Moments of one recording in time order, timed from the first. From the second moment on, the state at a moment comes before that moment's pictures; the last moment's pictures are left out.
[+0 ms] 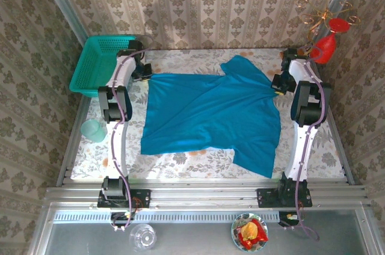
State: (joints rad) left arm -0.09 2.62 2.45 -1.04 0.11 -0.25; right arm -0.19 2.32 1.92 -1.01 0.05 0.26
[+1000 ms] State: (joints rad) left arm -0.20 2.08 1.85 -0.93 0.16 -0.23; right arm -0.11 1.60 1.01 -0.93 0.00 0.34
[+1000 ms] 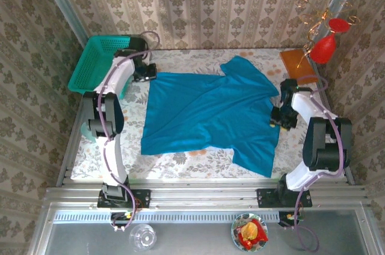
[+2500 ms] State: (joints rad) left arm -0.13 2.13 1.57 -0.83 0.25 -0.21; right arm -0.19 1.36 0.74 -0.84 0.13 0.63
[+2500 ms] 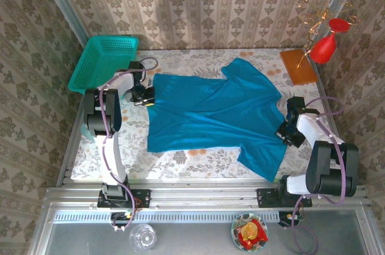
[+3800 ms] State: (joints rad) left arm -0.33 1.37 0.87 -0.89 0.05 -0.47; right arm 0.02 1.08 0.69 -1.03 0.17 0.77
